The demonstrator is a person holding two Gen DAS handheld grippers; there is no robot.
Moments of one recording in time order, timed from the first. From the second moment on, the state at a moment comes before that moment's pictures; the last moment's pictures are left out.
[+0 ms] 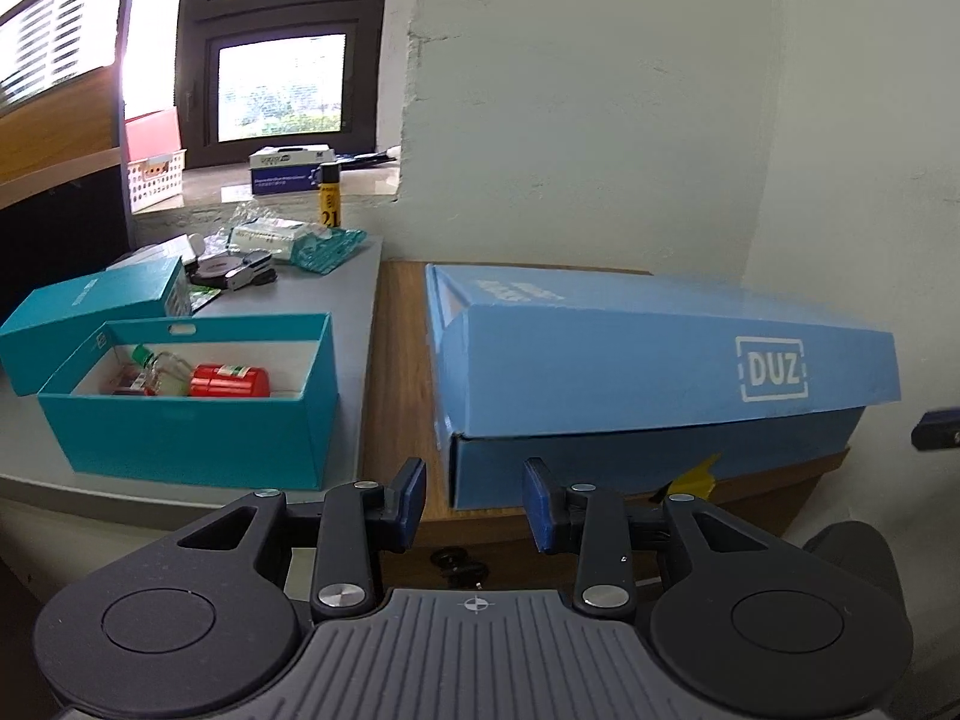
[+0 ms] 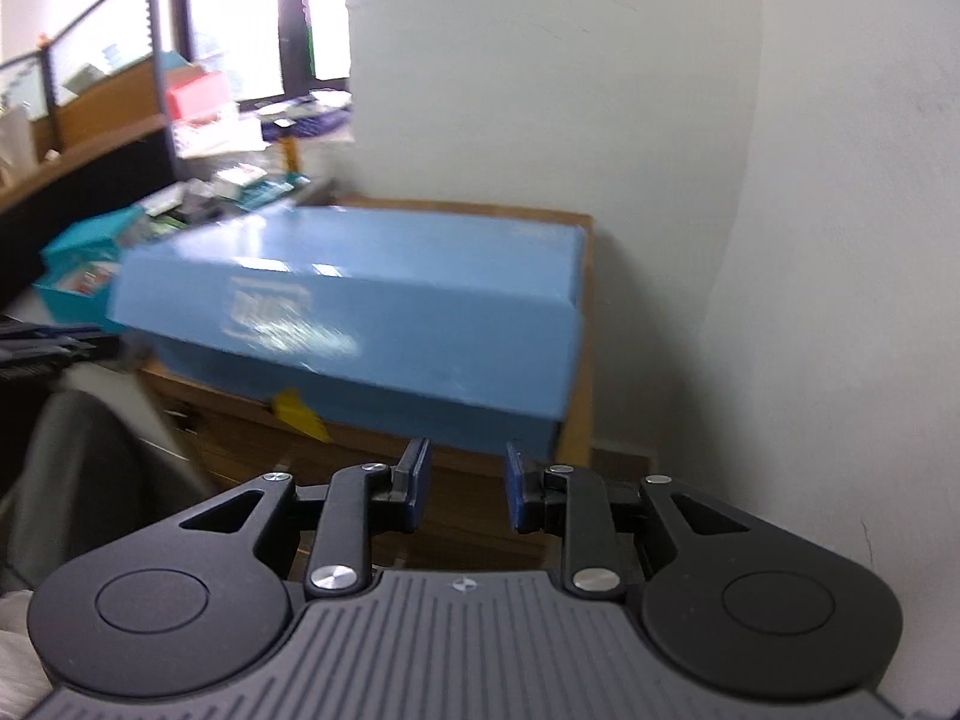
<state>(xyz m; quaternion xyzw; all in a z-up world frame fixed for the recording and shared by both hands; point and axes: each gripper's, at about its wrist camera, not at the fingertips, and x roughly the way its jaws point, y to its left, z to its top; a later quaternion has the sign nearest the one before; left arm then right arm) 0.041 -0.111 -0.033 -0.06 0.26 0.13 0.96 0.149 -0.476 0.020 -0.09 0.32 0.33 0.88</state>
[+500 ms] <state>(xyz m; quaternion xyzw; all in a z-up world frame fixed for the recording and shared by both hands) 0.062 -0.110 -0.041 -0.03 0.26 0.13 0.96 0.206 -0.402 0.066 -0.09 0.29 0.39 0.87</state>
